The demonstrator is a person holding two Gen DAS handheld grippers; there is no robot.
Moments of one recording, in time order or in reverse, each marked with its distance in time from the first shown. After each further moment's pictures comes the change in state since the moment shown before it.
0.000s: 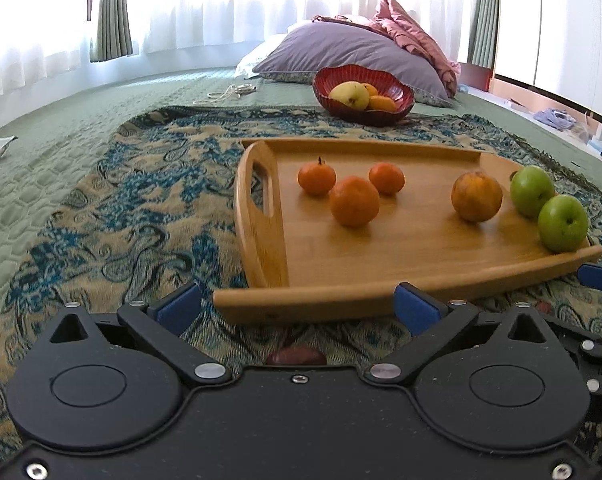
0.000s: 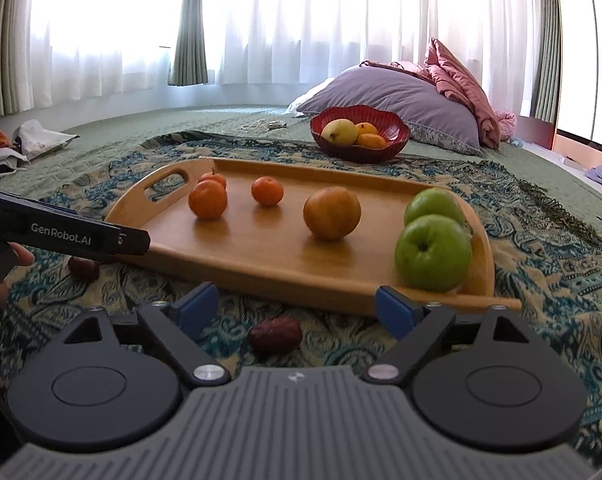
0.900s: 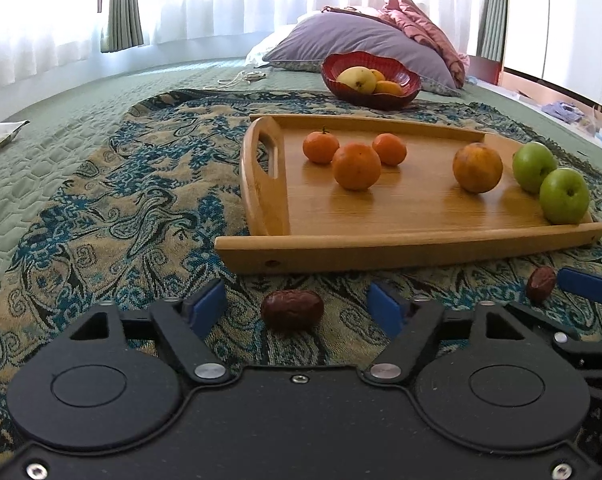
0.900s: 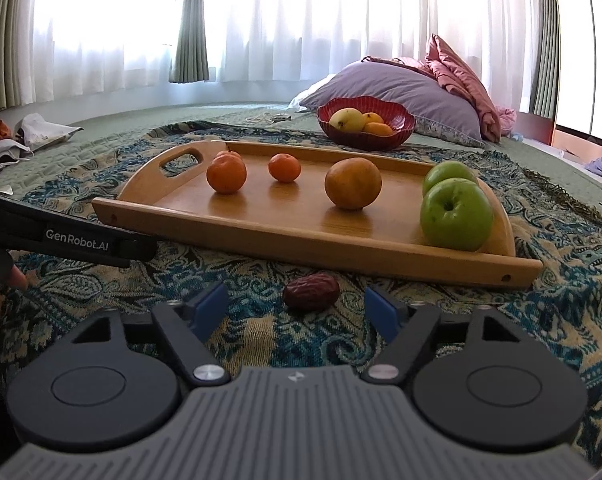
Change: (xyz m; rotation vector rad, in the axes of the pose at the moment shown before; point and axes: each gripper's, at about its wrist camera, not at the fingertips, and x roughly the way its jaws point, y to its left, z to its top) left arm -0.007 -0.005 -0.025 -0.011 0.018 0.029; right arm -0.001 0.019 -0.024 0.007 -0.004 -0.010
